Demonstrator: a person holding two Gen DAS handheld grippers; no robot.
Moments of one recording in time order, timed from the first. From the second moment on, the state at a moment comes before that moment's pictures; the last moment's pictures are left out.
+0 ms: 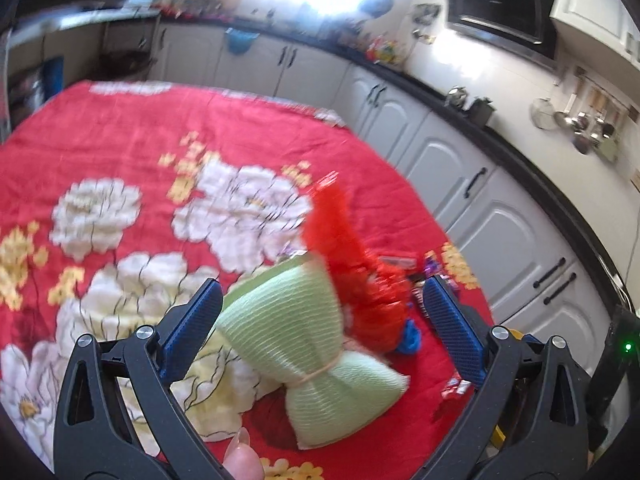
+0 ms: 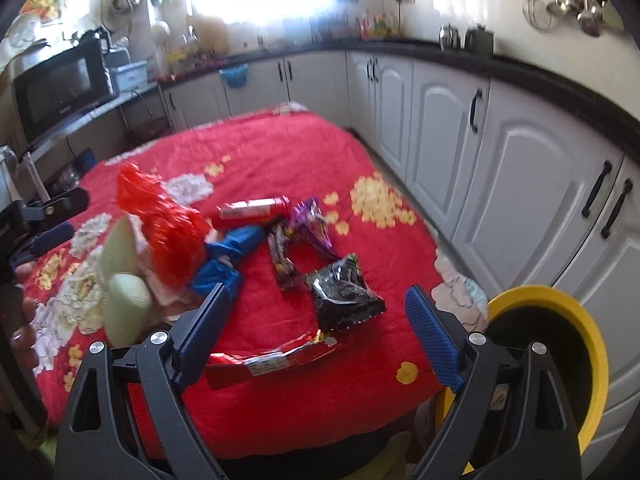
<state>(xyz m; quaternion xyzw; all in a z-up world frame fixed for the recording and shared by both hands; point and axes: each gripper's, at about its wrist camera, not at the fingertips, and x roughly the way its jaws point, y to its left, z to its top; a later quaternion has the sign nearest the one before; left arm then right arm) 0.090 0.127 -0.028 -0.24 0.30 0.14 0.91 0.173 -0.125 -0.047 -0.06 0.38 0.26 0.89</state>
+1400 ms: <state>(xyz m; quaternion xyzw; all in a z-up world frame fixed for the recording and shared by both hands) 0.089 0.138 -0.082 -0.35 0.36 0.11 0.86 0.205 -0.146 -0.082 0.02 0.41 0.26 0.87</state>
